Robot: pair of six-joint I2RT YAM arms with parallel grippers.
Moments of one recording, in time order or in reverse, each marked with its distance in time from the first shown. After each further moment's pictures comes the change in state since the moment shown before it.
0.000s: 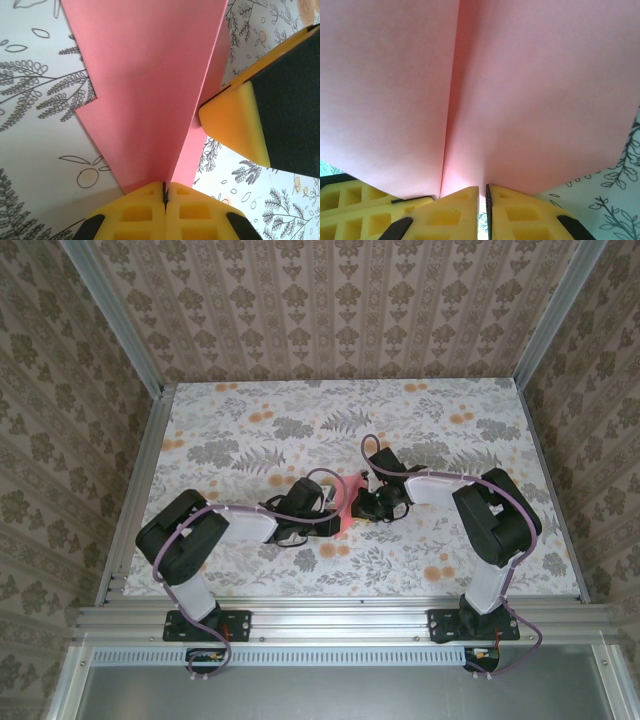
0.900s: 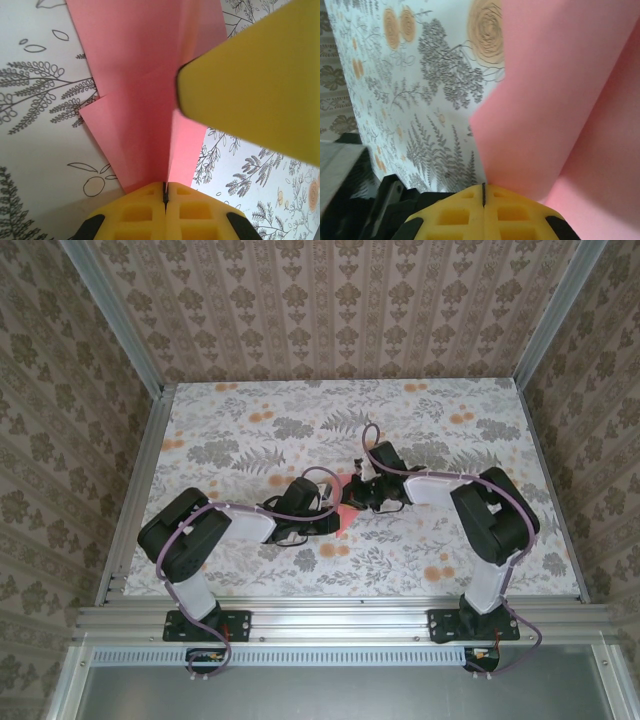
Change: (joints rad) left arm 0.020 0.018 -0.022 0.074 0.029 -0.099; right arm 0.000 0.027 -0.003 0.270 -0.131 0.157
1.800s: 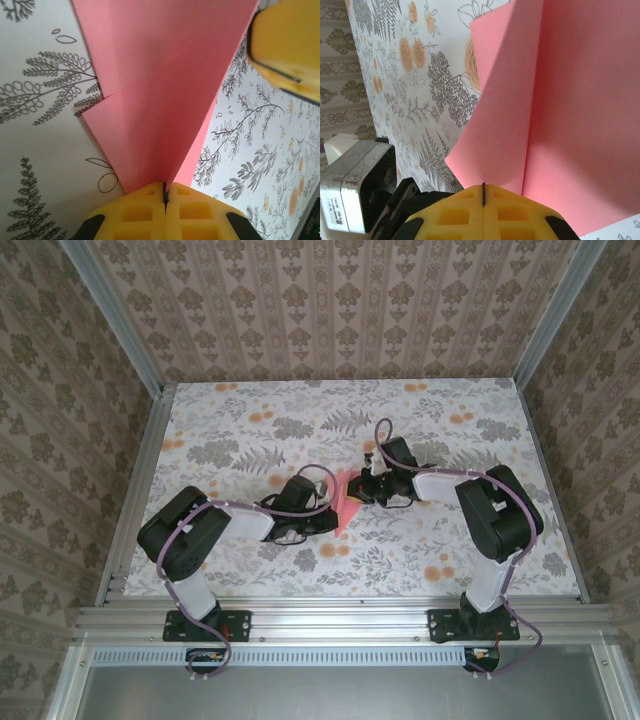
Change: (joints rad) left arm 0.032 0.007 0.000 -0.001 0.050 -0.097; right arm -0.079 -0.004 -0.020 0.053 -0.075 0.000
